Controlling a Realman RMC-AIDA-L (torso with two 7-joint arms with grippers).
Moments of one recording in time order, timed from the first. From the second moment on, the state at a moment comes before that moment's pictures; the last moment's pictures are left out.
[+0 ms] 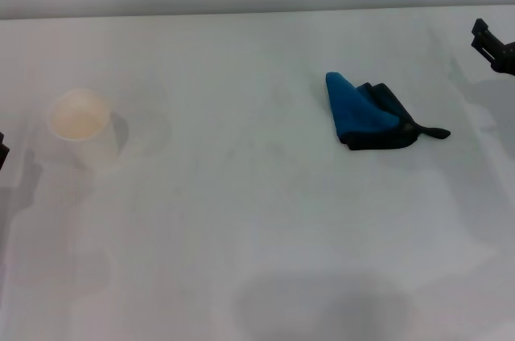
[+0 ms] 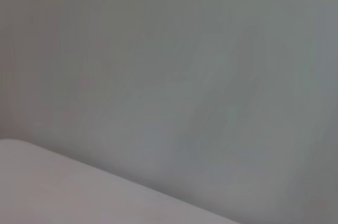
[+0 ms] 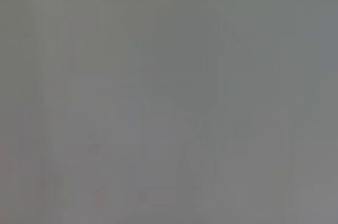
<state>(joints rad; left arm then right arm) -0.29 -2.08 2.81 0.24 -1.41 1.20 -0.37 0.46 2.02 -0.52 -0.09 2.14 1.00 -2.65</state>
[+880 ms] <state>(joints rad) -0.34 -2.08 2.82 0.21 -1.40 1.15 -0.41 0.45 2.02 -0.42 -0.06 2.14 0.98 -2.63</state>
